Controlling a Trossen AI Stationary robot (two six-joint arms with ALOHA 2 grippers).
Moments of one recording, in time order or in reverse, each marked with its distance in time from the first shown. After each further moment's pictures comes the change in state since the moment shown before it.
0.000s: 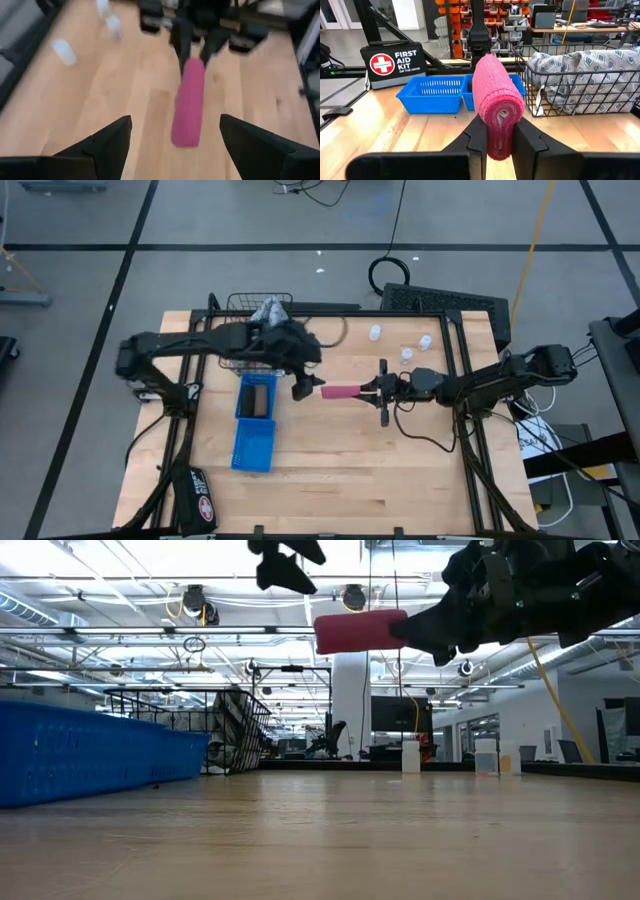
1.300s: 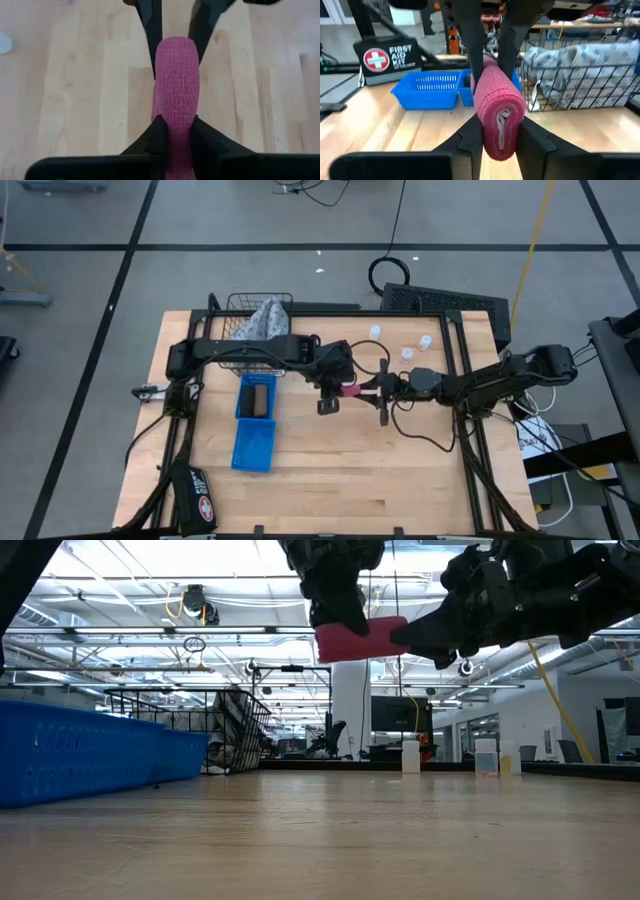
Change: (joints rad) left arm -0.028 0.386 0.309 -0.173 0.043 0.130; right arm 0.000 -0.007 0.000 -0.028 0.003 0.000
